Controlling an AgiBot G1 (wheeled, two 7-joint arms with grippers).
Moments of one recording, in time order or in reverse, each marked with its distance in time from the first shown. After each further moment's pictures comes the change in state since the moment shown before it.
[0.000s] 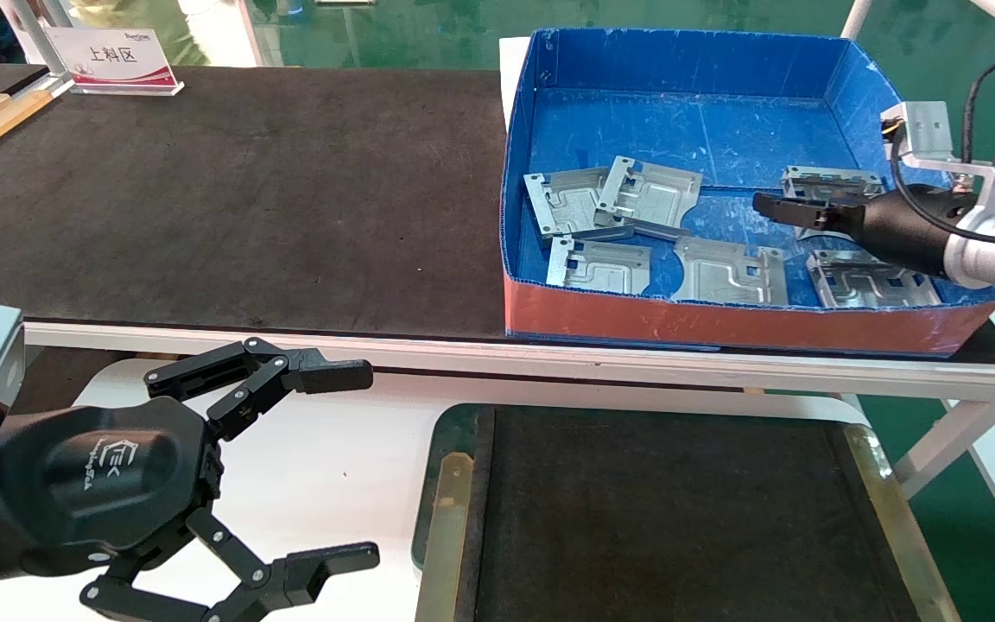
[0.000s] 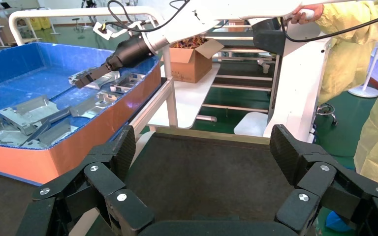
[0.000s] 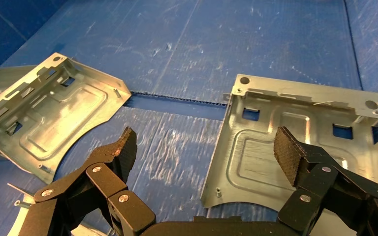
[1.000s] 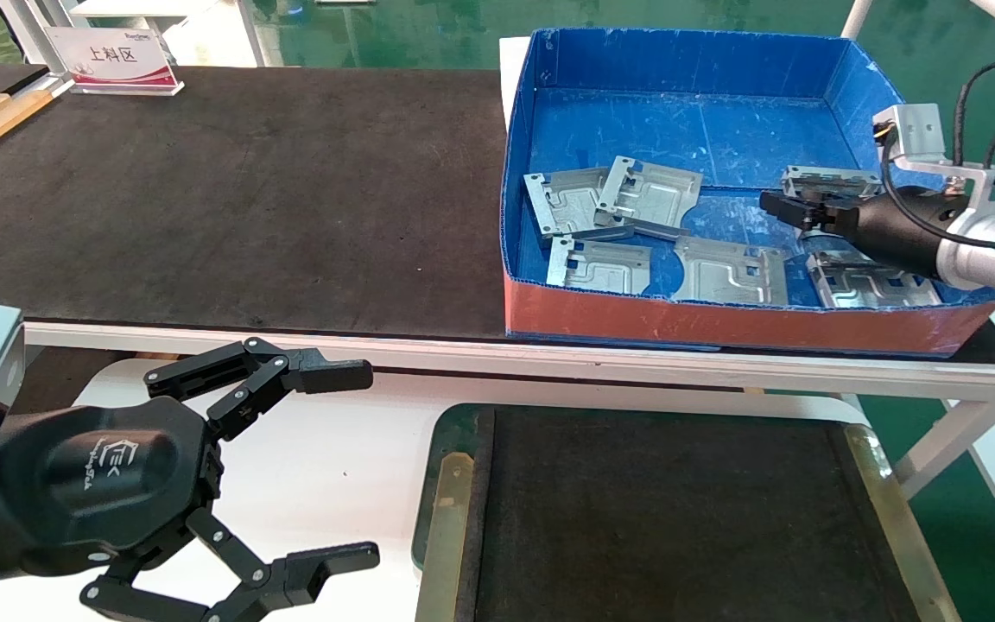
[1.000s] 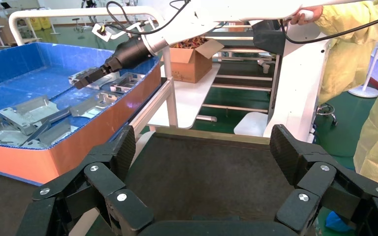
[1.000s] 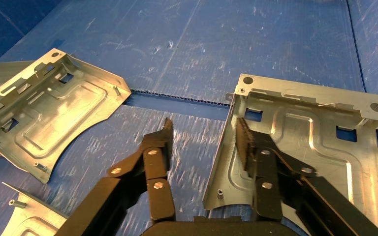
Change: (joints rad) left arm 0.000 0.000 0.000 0.000 0.000 0.000 0.000; right arm -0.017 -0.005 -0.002 0.016 -0.004 0.014 -0.010
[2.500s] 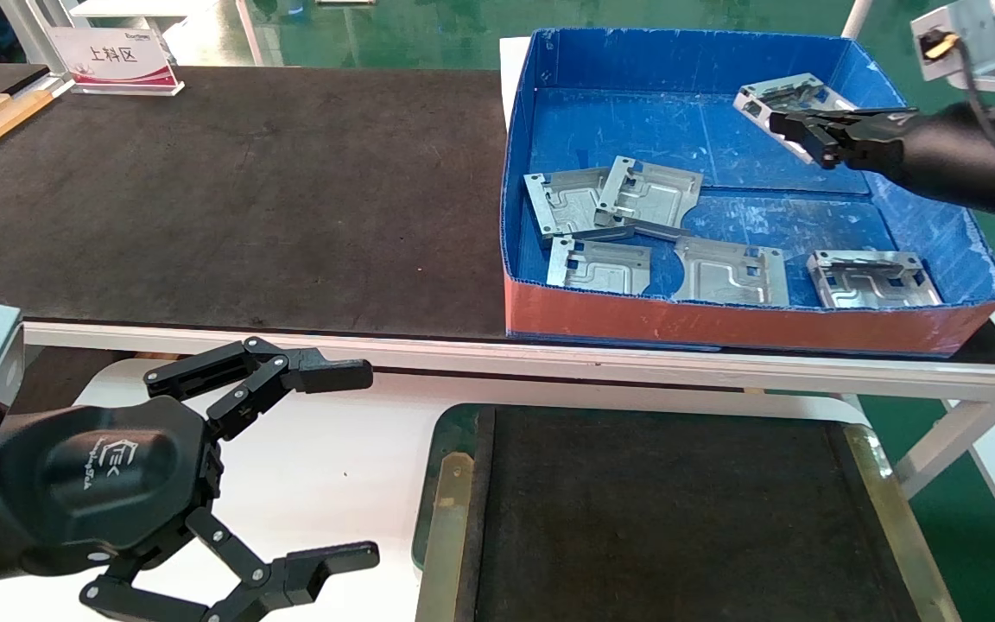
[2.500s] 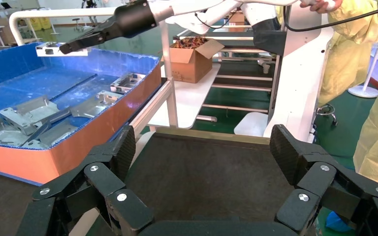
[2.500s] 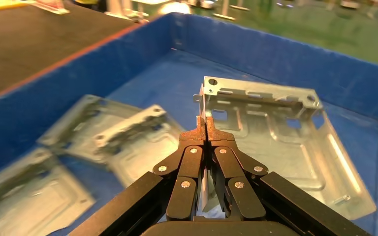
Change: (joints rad) left arm 0.000 0.000 0.000 0.000 0.000 0.000 0.000; right arm 0.071 0.123 0.028 0.132 0.049 -0.333 -0.164
